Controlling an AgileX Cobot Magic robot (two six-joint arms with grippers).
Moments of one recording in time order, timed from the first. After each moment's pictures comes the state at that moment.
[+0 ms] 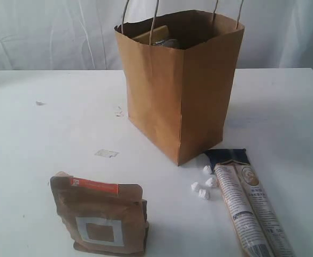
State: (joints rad) left arm -1.18 1.52 -1.76 -1.79 -0.74 2.11; right arm -0.02 0.00 0.00 -0.13 0.35 0.39
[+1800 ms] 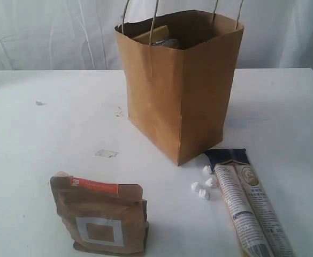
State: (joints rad) left arm -0.16 1.17 -0.79 -1.72 -0.32 2.10; right arm -0.02 0.00 0.00 -0.13 0.35 0.39
